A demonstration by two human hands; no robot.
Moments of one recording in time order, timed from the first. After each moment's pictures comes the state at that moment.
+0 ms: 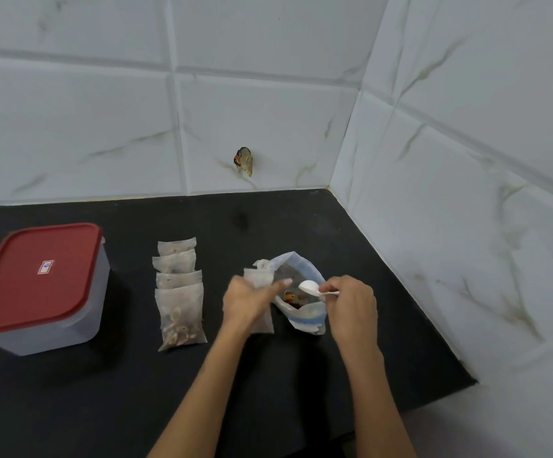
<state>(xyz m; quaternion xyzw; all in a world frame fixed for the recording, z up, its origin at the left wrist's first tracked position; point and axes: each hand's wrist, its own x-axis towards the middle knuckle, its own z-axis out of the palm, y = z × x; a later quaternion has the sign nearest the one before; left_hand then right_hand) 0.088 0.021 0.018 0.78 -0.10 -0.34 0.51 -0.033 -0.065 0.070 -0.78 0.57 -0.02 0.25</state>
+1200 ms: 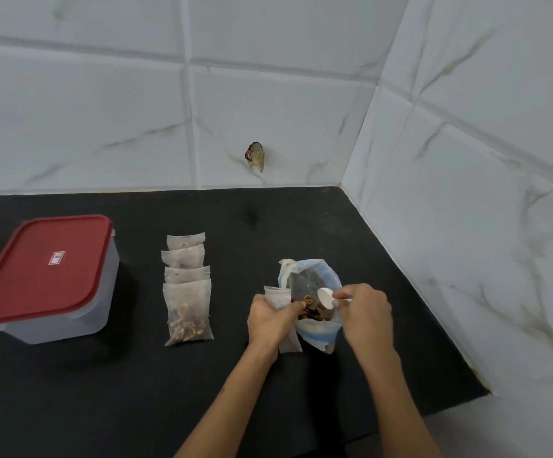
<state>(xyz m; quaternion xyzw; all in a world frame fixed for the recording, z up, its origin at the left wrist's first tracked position) 0.053 0.019 -0.002 0.73 -0.04 -0.36 0.58 -0.044 -0.064 0.058 -0.81 0.55 -0.03 0.20</state>
